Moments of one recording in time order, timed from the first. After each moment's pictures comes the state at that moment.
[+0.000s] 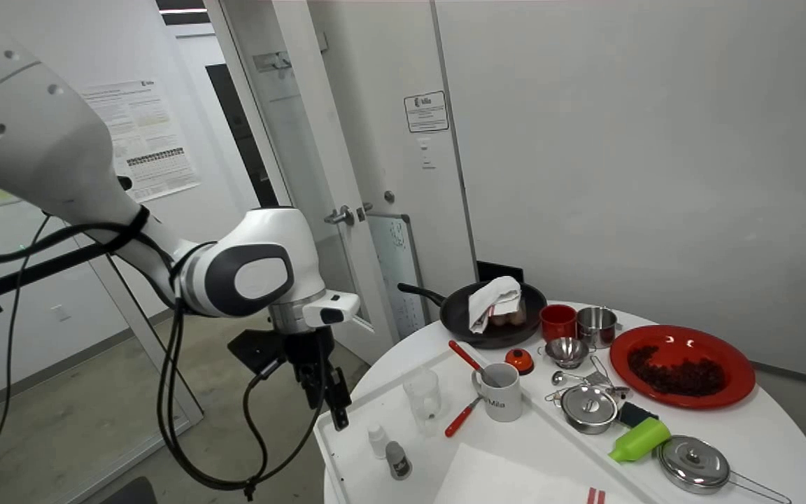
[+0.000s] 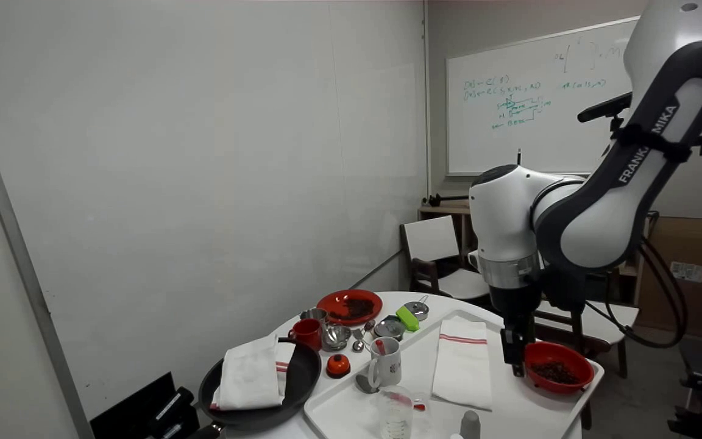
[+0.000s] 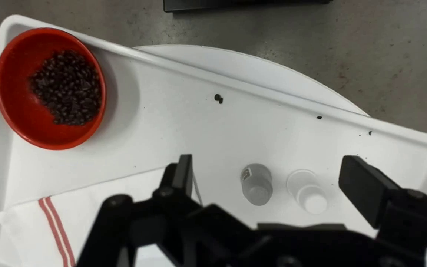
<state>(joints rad) 0.07 0.27 -0.02 -2.41 -0.22 2.51 0.26</state>
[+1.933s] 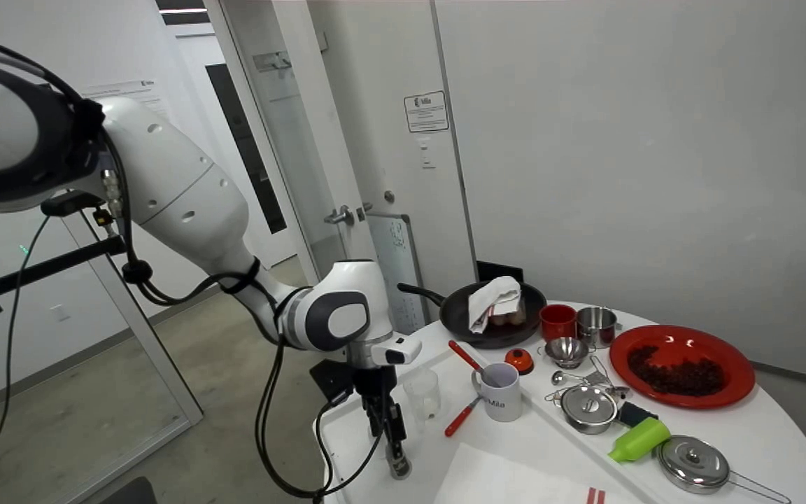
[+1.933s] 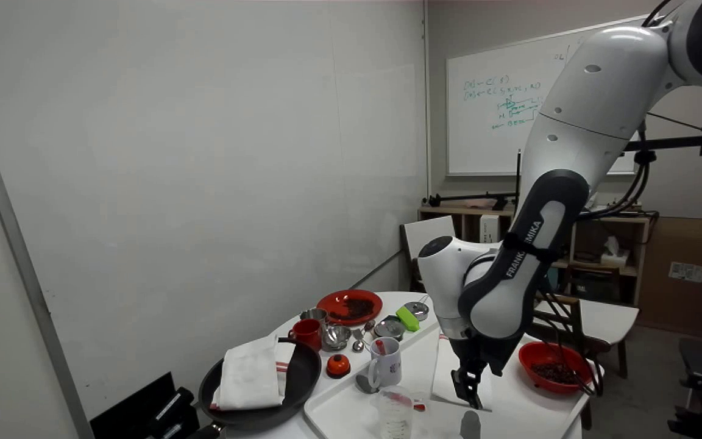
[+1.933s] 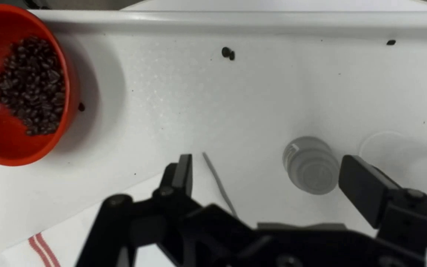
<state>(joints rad) 0.20 0.74 -0.18 -2.00 -0.11 2.48 0.40</state>
